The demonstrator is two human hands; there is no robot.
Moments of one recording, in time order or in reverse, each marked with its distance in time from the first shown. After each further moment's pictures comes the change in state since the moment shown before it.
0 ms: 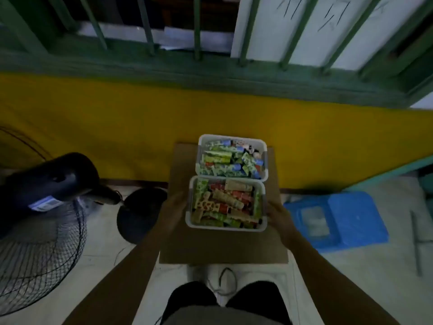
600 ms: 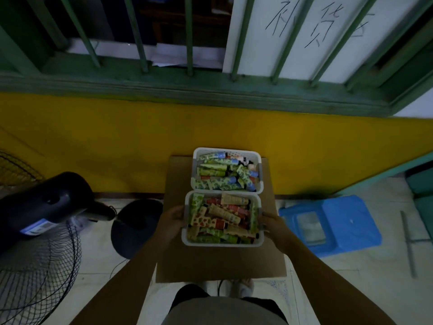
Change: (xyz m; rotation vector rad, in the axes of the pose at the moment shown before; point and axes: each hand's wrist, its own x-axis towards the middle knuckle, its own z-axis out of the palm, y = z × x) left_hand 0.013 0.006 -0.005 0.016 -0.140 -0.006; right_hand 0.002 -0.021 0.000 0.002 -0.118 0.140
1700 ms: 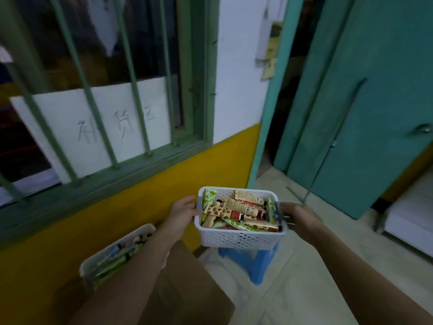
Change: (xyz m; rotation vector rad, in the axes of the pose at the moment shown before) left_hand -0.034 0.173 0.307 0.383 -0.508 0.263; right_hand -0.220 0.000 -0.218 0.557 0.753 -0.253
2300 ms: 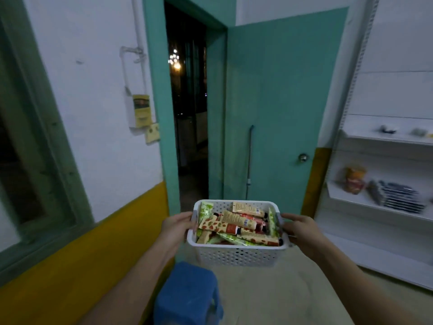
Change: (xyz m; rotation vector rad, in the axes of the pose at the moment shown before) left_hand 0.039 0.118 0.355 -0.033 -0.281 0.180; right_hand 0.015 -0.077 -0.334 0.155 0.344 -0.178
